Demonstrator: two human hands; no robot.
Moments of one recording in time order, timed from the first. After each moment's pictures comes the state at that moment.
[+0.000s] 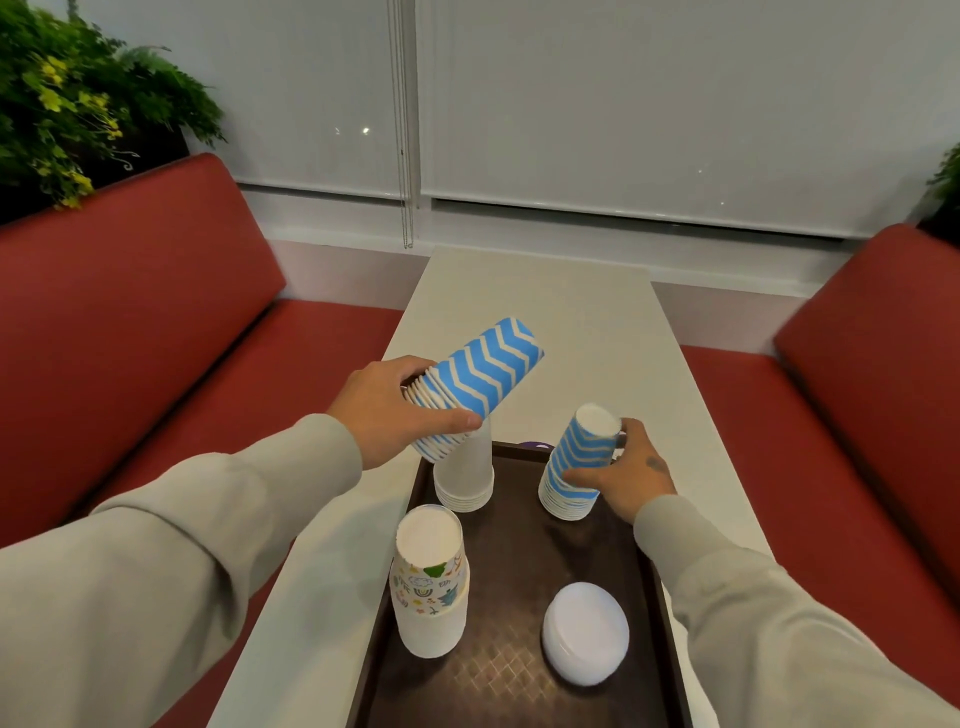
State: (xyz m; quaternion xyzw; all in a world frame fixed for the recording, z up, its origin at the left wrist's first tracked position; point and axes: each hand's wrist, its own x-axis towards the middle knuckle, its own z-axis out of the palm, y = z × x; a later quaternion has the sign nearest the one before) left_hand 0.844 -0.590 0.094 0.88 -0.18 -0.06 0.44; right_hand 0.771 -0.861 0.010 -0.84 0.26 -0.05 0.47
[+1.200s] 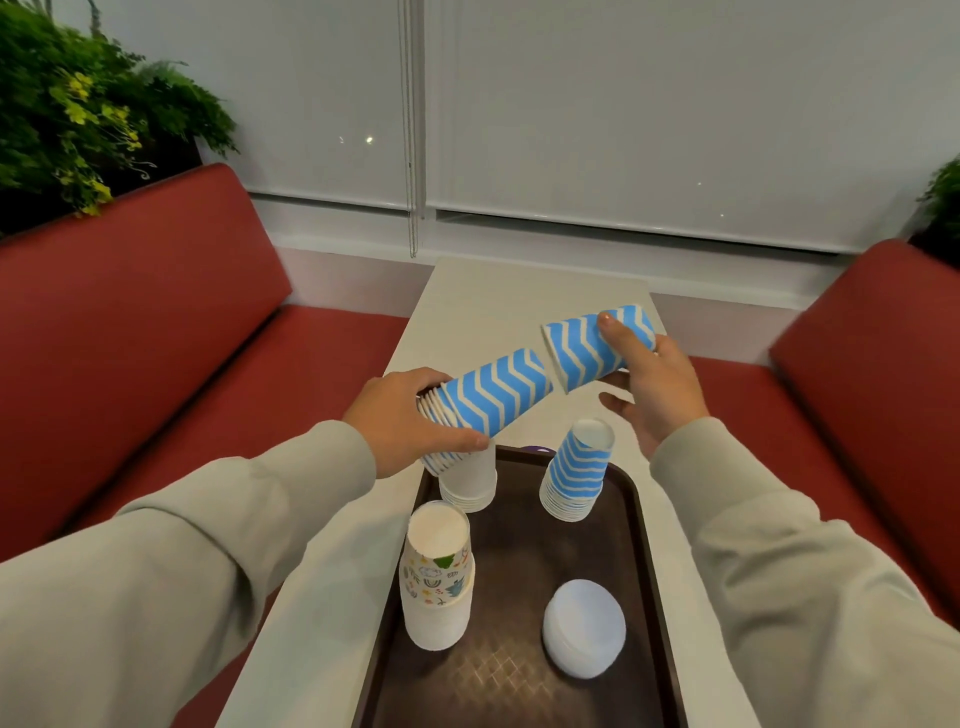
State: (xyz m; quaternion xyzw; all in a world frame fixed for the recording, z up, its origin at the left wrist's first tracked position) left_hand 0.833 -0.584 0.098 0.90 -0.21 -0.05 0.38; right_hand 0.785 -0.835 0.123 -0.64 0.21 -0.16 0.72
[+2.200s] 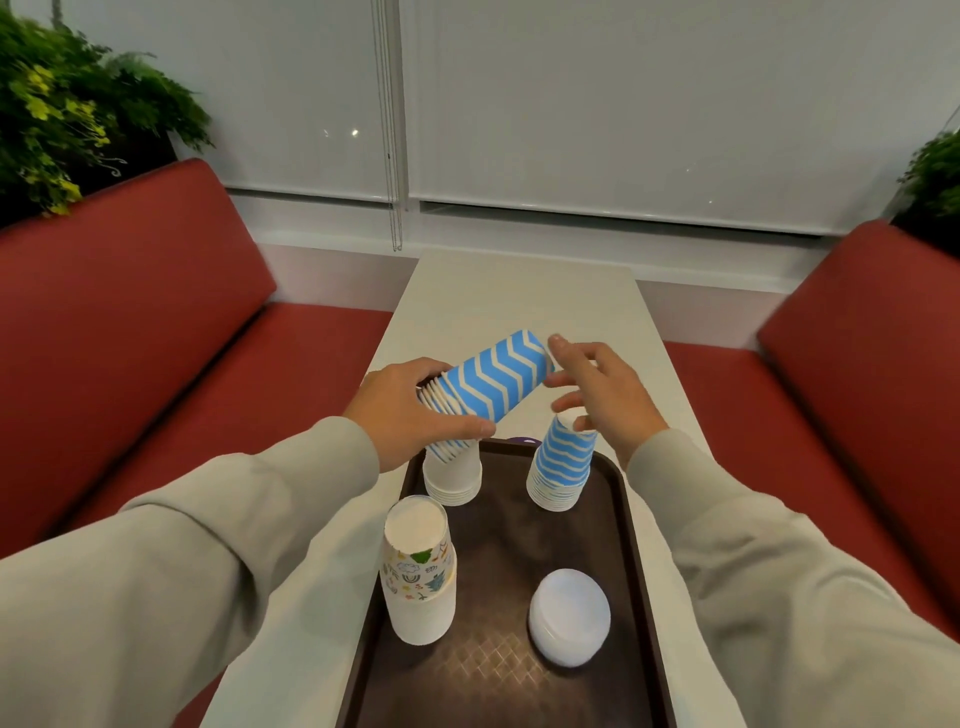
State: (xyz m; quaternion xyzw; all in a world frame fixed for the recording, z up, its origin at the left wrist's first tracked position) left_hand 0.826 -0.610 0.101 0.88 -0.21 -0.06 0.41; right_hand 0.773 -0.832 0.106 -0.79 0.16 -0.08 0.58
